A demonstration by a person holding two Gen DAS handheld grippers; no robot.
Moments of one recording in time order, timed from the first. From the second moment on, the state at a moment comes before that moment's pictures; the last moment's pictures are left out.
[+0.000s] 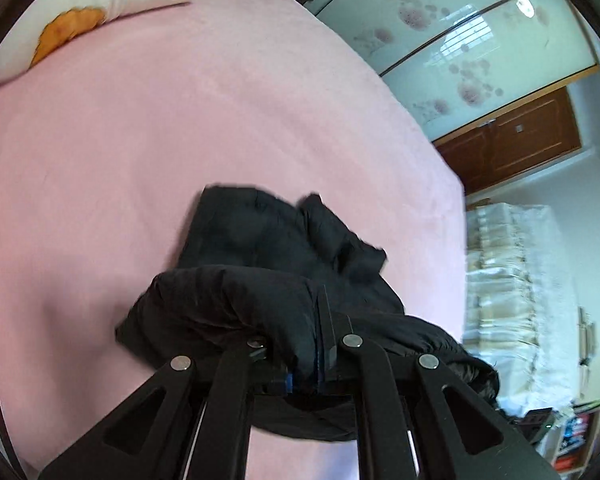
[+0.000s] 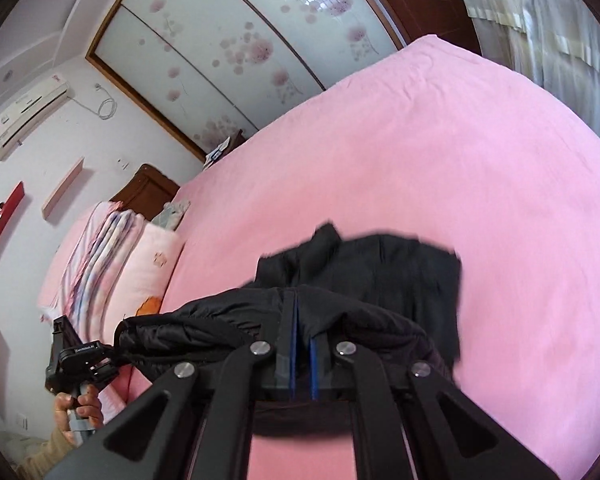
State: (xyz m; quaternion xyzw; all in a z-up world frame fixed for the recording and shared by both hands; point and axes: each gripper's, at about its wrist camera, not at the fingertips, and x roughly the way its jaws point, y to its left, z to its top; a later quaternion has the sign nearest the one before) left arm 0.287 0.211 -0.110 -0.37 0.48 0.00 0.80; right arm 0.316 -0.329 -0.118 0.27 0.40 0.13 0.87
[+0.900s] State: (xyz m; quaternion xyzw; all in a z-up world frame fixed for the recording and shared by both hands) left arm 0.400 0.197 -0.197 -0.23 0.58 -0.05 0.78; right arm 0.399 -0.299 -0.178 0.15 0.46 0.10 0.87
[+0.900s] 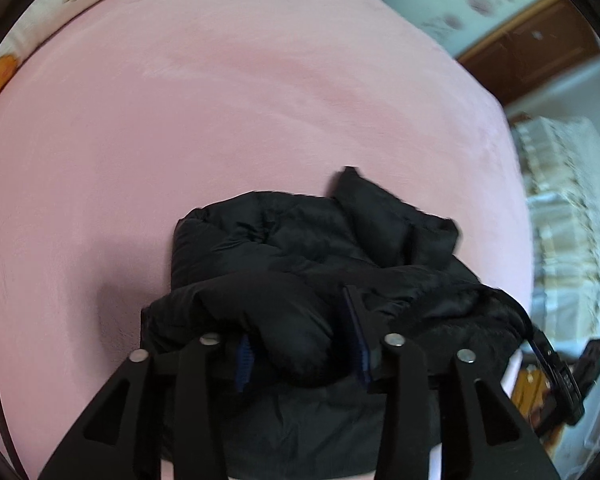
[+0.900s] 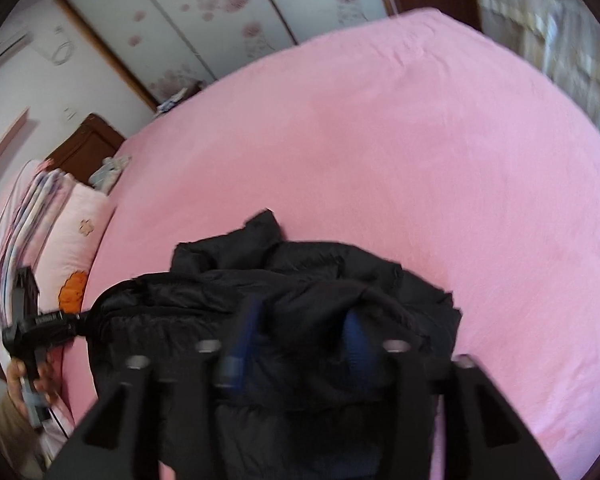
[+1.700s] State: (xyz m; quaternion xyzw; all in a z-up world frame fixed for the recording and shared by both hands) left arm 0.415 0.151 -0.204 0.16 0.47 -0.18 0.85; right arm 0.457 -0.271 -0.227 -0.12 0.49 0.17 0.85
